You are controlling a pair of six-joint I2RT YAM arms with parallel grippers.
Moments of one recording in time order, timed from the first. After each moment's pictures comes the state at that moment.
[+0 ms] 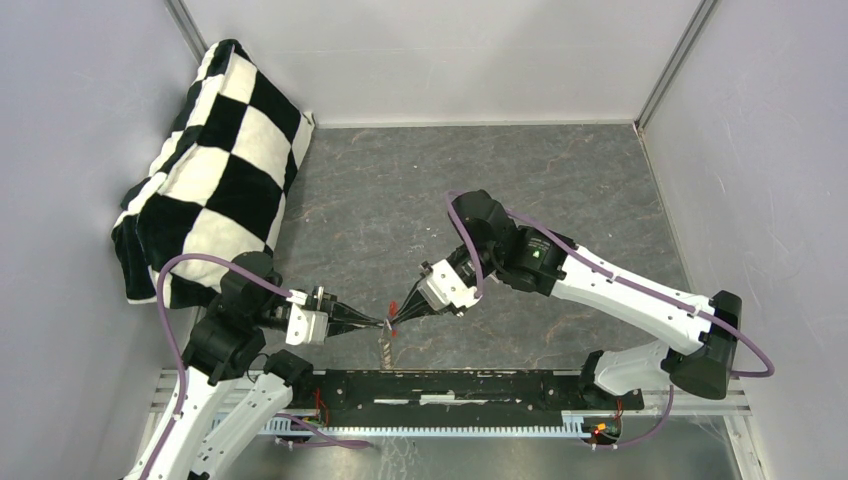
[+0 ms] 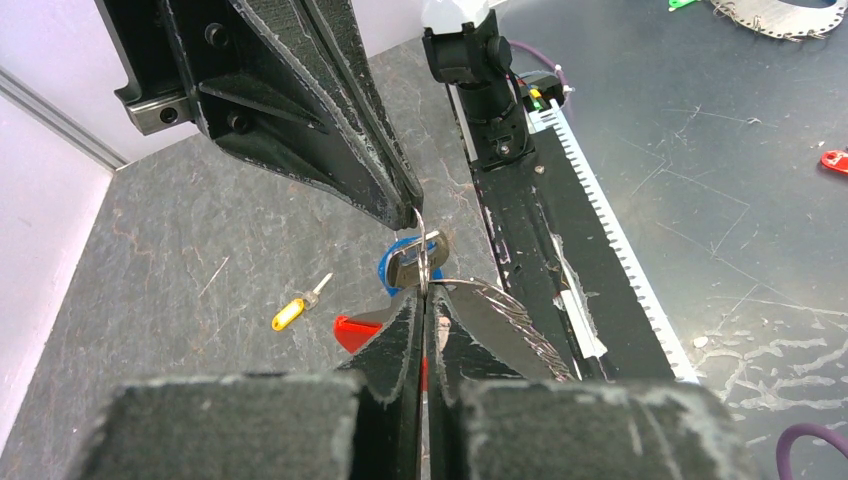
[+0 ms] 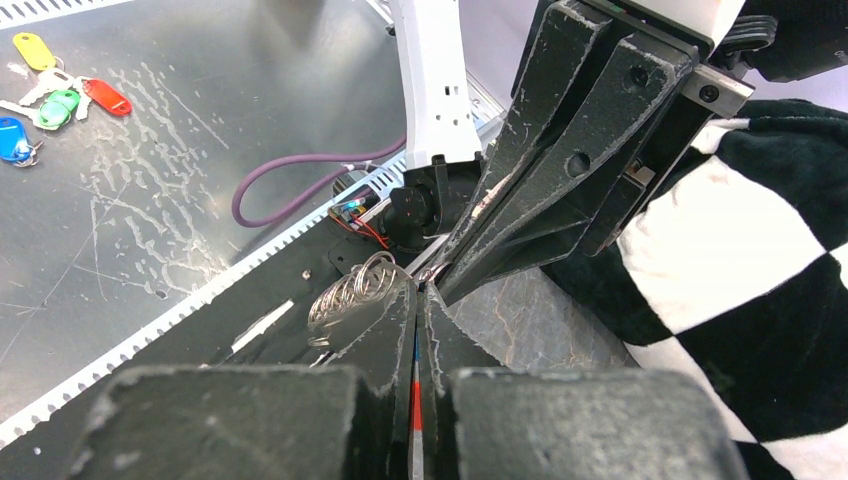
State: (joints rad) left arm -0.46 0.48 0.81 -0.66 1.21 0.66; right arm 1.06 1.34 1.31 -0.41 -1.10 -0.85
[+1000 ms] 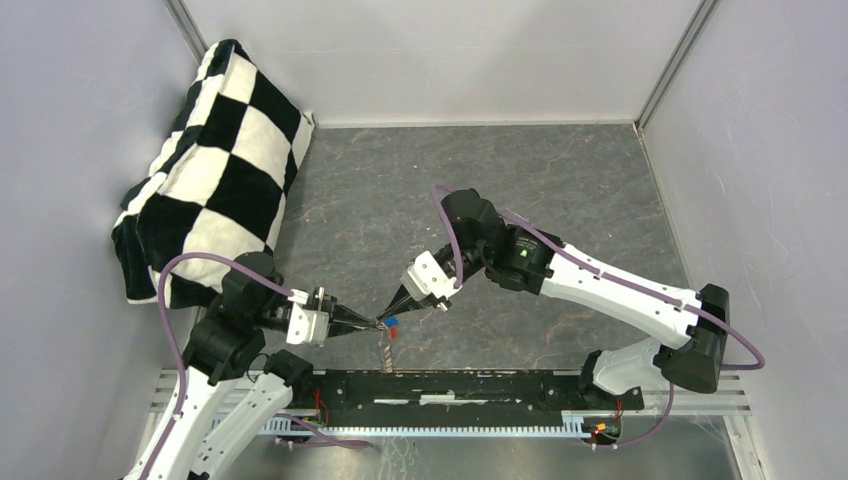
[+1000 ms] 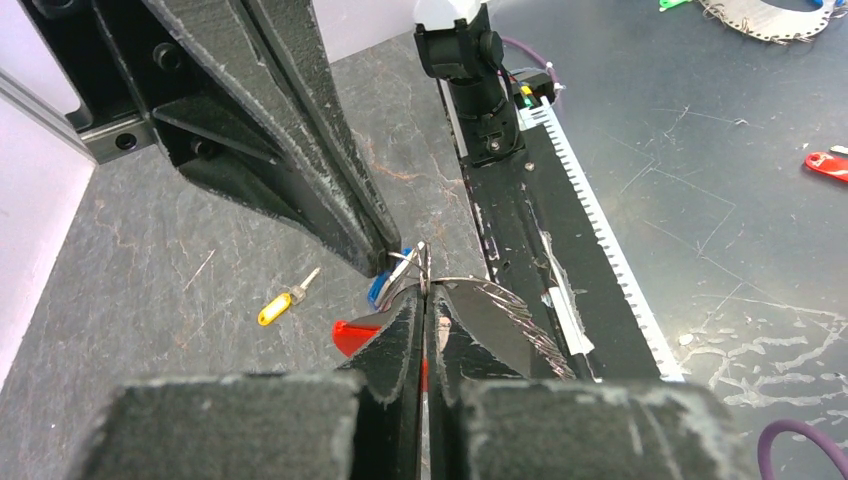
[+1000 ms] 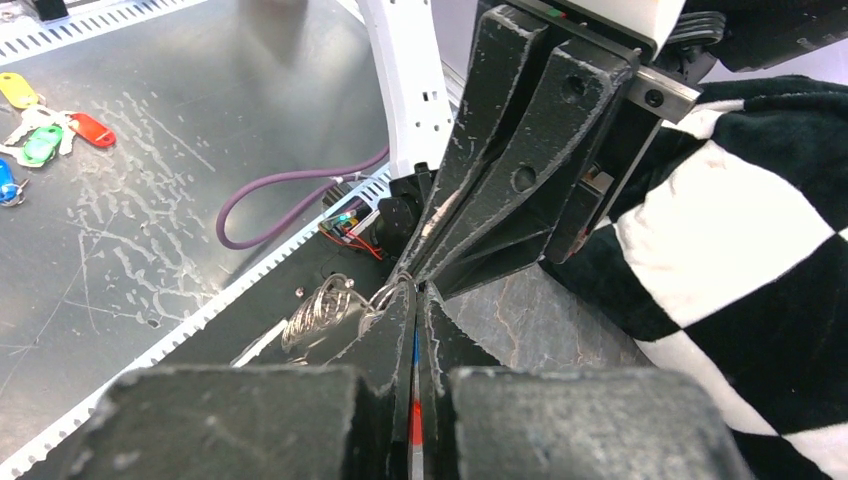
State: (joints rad) left arm -0.46 0.48 0.81 -0.68 1.21 0.66; right arm 1.08 1.39 1.34 -0.31 -1.06 -0.72
